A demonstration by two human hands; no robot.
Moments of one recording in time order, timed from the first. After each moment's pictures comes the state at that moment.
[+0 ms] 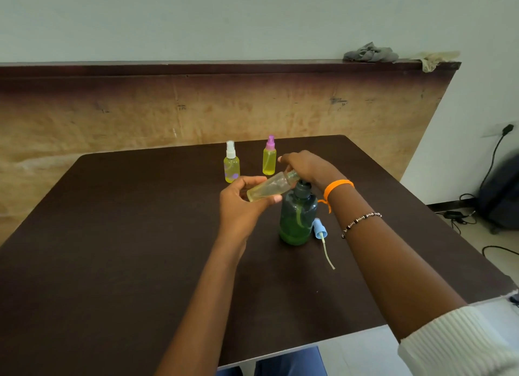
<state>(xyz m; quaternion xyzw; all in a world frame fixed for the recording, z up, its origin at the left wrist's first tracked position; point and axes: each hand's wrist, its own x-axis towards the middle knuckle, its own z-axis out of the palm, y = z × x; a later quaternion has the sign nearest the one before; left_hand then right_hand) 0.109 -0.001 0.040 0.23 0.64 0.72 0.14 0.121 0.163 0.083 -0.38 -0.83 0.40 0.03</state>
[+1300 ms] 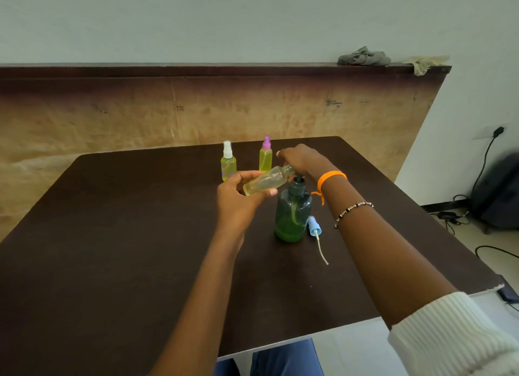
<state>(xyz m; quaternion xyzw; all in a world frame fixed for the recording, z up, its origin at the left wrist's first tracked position) 0.112 0.000 0.045 0.24 0.64 0.72 0.12 0.130 0.150 0.098 -0.41 -0.81 0.41 0.07</state>
